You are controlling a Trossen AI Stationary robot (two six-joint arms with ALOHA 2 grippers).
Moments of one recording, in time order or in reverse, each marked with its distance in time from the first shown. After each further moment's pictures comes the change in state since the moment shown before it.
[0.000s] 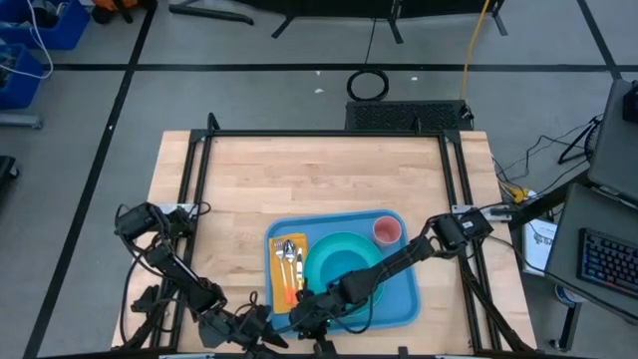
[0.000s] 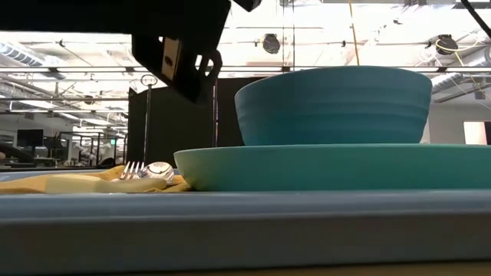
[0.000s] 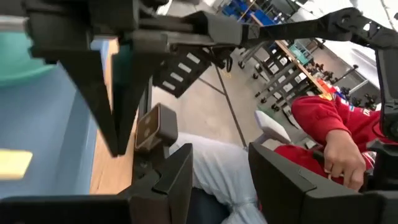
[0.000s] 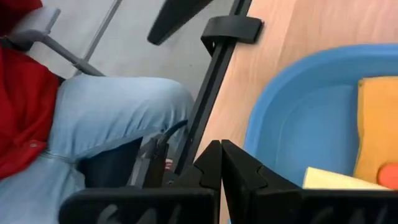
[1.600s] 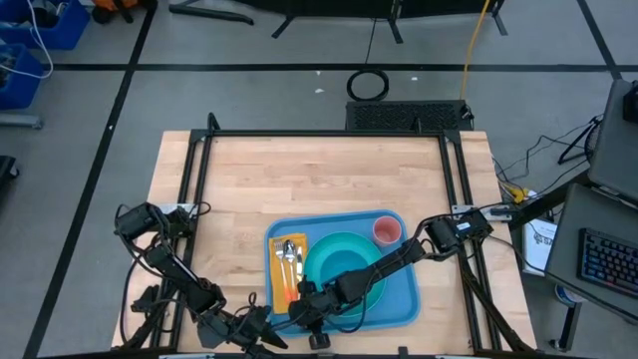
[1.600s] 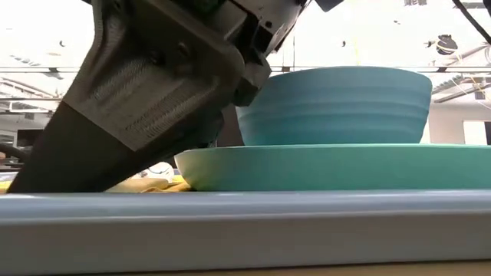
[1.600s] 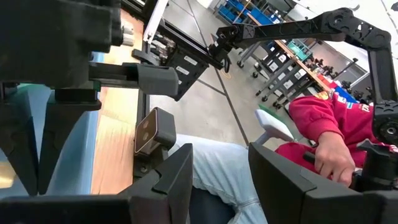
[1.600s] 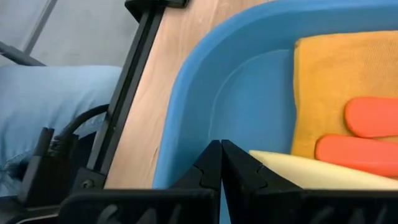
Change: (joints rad) left arm -0.007 0.000 0.000 0.014 -0.005 0.062; right arm -0.021 0.063 -0.002 -0.041 0.139 -0.023
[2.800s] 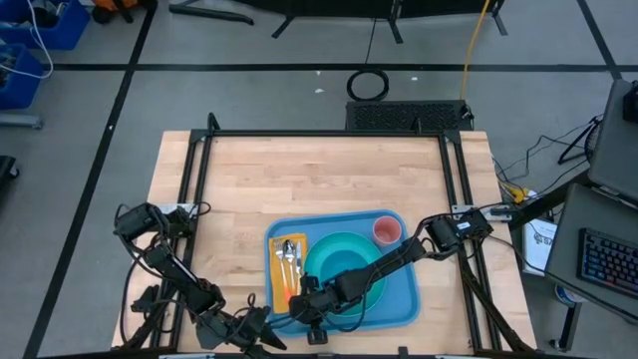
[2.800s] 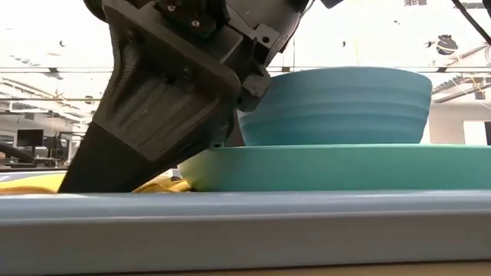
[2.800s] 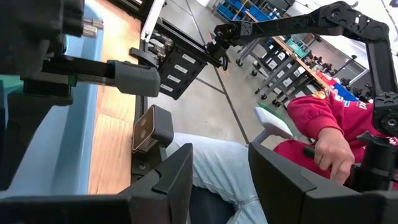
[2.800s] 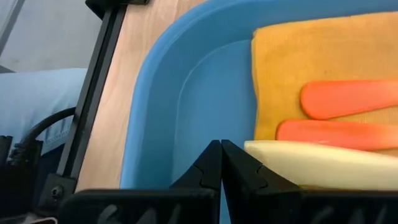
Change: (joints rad) left arm -0.007 0.000 0.000 0.000 0.000 0.009; right arm -0.007 -0.005 0.000 -0.048 0.078 0.038
